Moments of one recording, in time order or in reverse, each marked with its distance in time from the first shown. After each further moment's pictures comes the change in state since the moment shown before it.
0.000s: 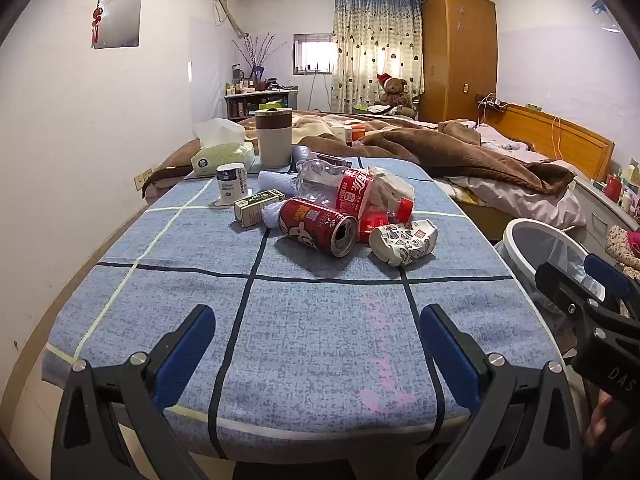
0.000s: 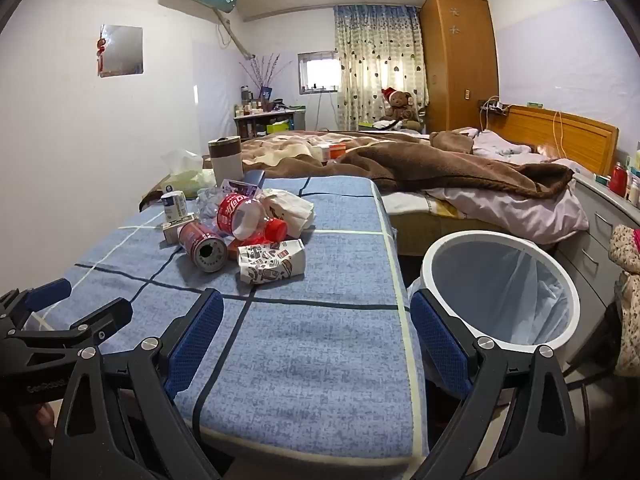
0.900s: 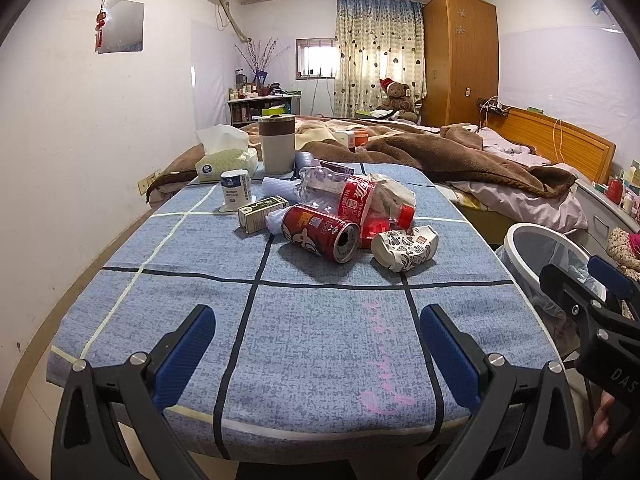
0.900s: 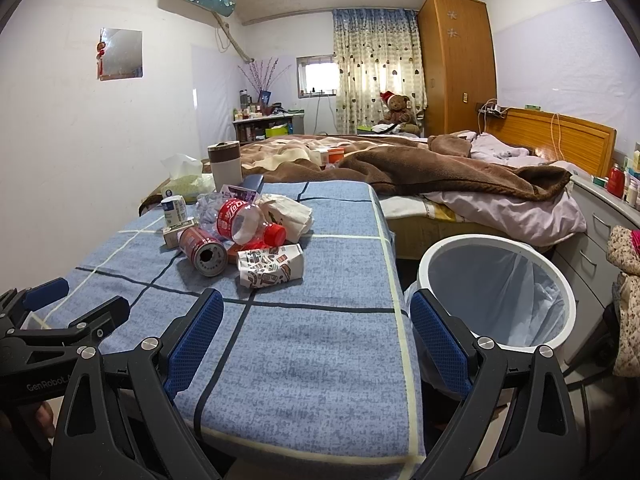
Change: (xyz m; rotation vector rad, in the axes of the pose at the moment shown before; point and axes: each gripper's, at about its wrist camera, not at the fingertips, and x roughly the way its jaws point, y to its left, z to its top) left arm -0.007 0.000 0.004 -0.003 -0.017 0.006; right arm -0.005 0.000 0.002 0.005 -0.006 -0.001
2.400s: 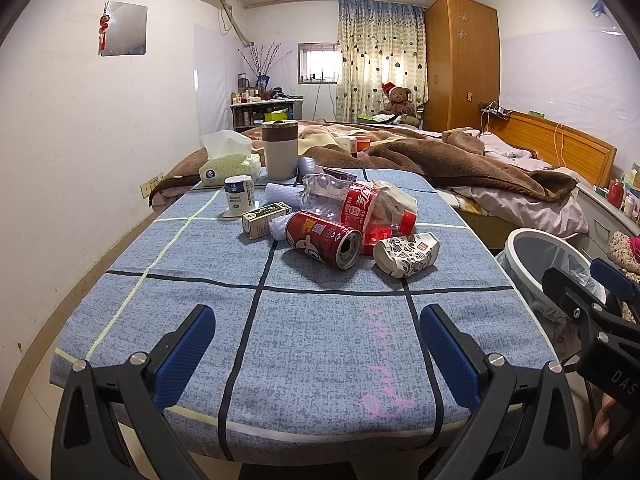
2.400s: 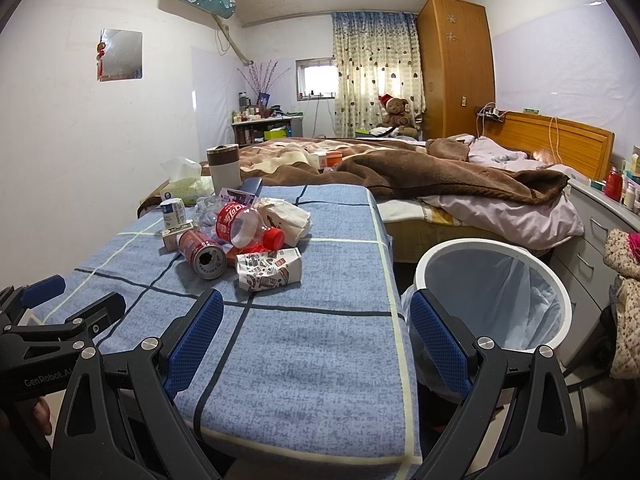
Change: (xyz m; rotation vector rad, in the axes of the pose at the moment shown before) left arm -0.006 0.004 0.002 -0.001 -0.019 0.005; right arm -0.004 -0.002 0.003 -0.005 -0.013 -0.002
